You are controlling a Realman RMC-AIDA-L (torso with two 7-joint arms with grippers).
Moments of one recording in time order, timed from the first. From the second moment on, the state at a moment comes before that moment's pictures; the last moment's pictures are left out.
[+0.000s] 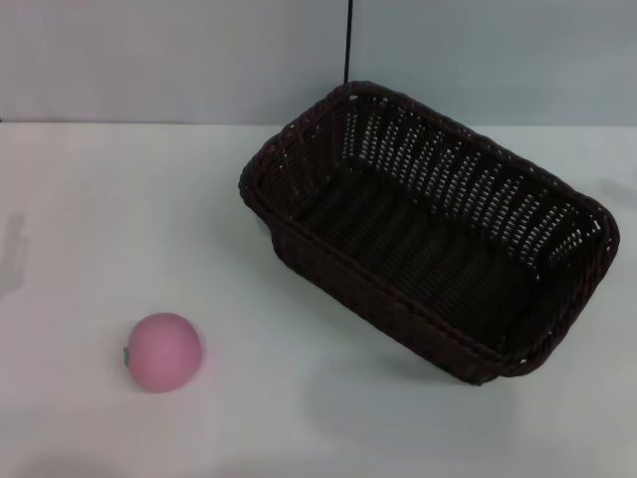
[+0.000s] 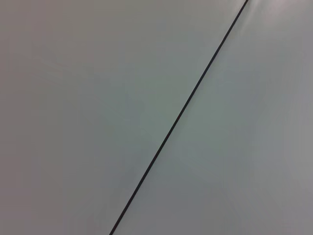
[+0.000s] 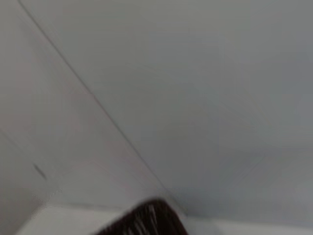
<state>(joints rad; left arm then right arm) -0.17 -2.06 -0.75 -0.02 2.15 1.81 -0.82 0.51 1.93 -0.28 -1.19 -2.19 -1.88 2.20</state>
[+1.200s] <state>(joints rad) -0.17 -2.06 -0.73 -0.03 2.16 1.77 -0.83 0.70 1.92 -0.65 -1.03 -2.58 -1.78 2.27</state>
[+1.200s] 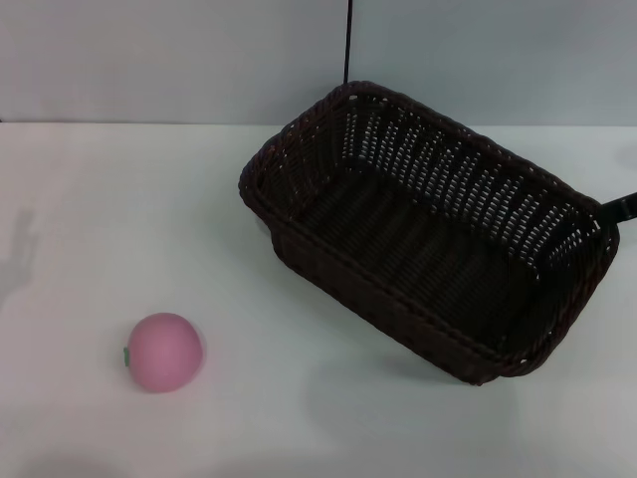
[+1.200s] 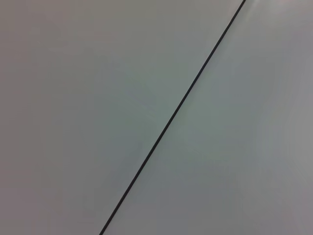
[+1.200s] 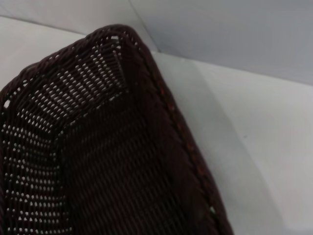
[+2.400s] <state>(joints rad) -0.18 -2.07 -0.72 -0.03 2.16 1.75 -0.83 0.73 1.94 -0.74 -0.87 -2.58 -1.69 2.27</state>
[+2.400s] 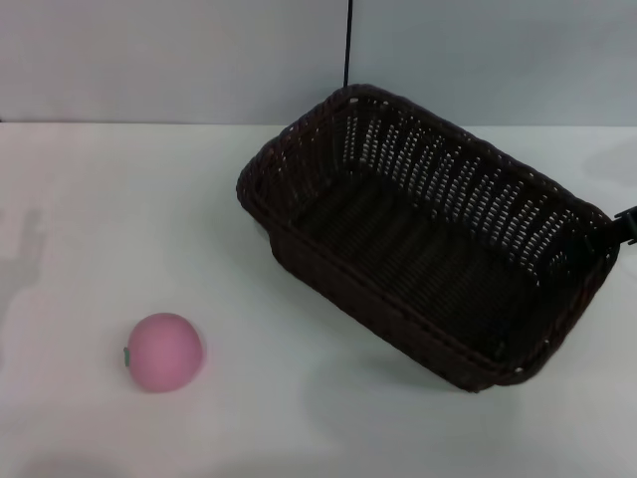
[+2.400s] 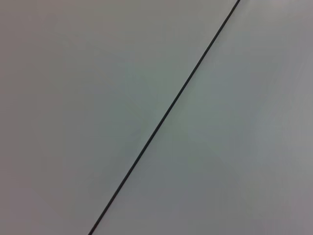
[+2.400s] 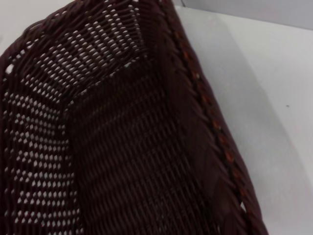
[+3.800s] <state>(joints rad) -0.19 -2.07 -0.71 -0.04 2.16 1.73 -0.84 0.64 1.89 -0.59 -0.70 -2.20 -1.68 1.98</state>
